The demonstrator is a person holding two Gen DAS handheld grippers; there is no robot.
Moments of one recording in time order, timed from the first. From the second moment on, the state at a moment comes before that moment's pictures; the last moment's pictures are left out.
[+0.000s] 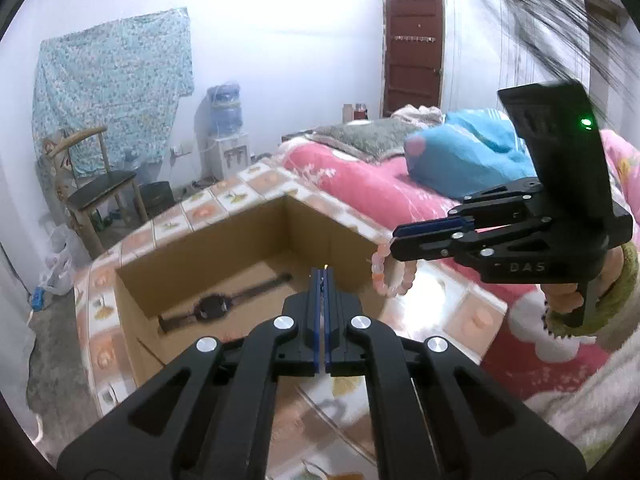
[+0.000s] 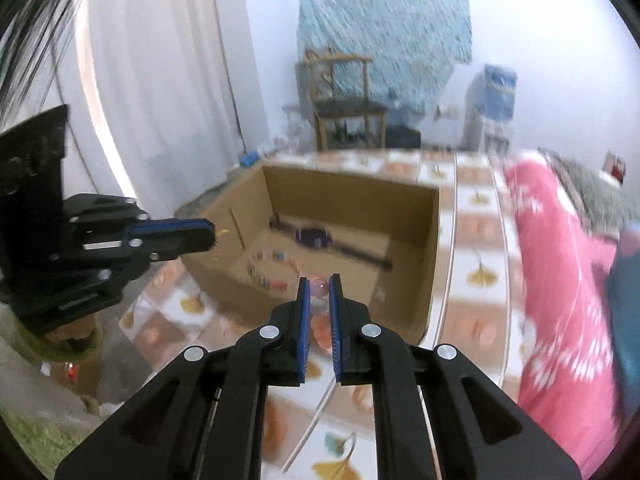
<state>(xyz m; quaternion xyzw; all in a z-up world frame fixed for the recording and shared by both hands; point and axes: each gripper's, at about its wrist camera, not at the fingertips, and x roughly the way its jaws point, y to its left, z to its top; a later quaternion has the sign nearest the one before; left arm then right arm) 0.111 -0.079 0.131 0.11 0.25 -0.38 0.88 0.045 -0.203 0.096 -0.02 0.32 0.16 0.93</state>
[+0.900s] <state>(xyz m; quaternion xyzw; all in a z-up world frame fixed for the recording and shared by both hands) 0.341 -0.102 0.027 0.01 0.55 -0.35 0.76 0.197 -0.210 0.057 -0.06 0.44 0.18 0.88</state>
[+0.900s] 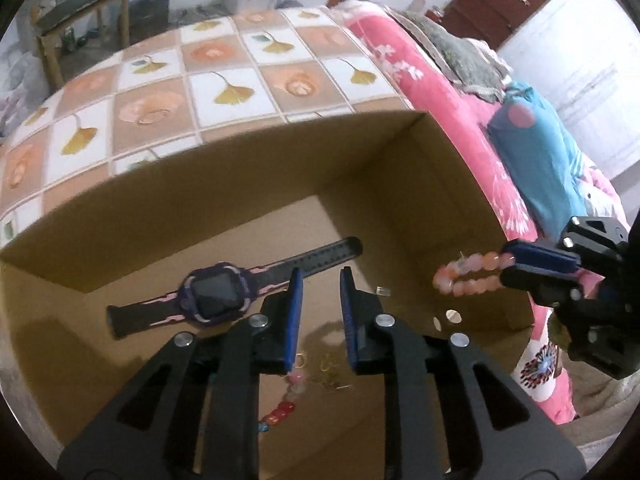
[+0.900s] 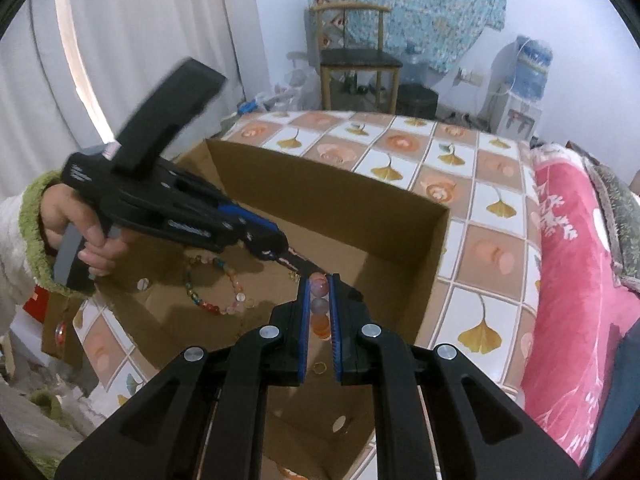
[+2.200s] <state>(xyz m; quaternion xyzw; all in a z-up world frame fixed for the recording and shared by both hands) 0.121 0.003 0.117 -0.01 0.31 -0.21 0.93 0.057 -0.190 0.063 0.09 0.37 0.10 0.92</state>
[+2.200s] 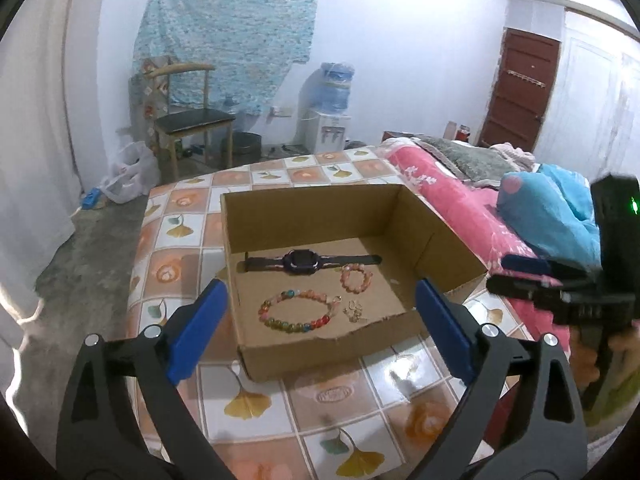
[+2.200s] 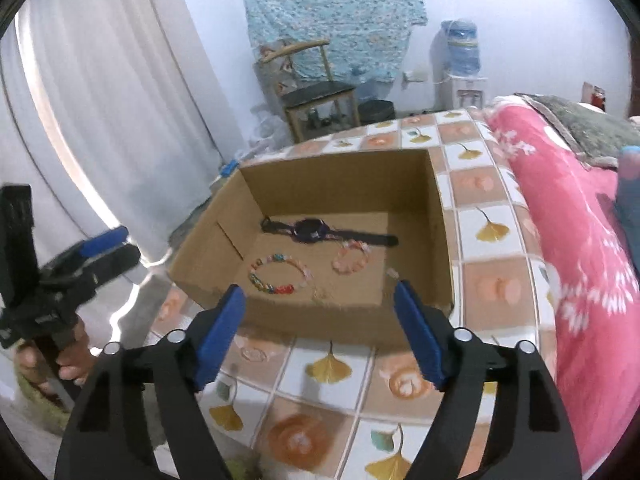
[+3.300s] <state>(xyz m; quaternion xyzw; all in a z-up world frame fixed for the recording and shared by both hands) 0.091 -0.003 0.132 0.03 0.27 -0.05 0.96 0.041 -0.167 0.060 0.04 0.36 0.06 0.93</state>
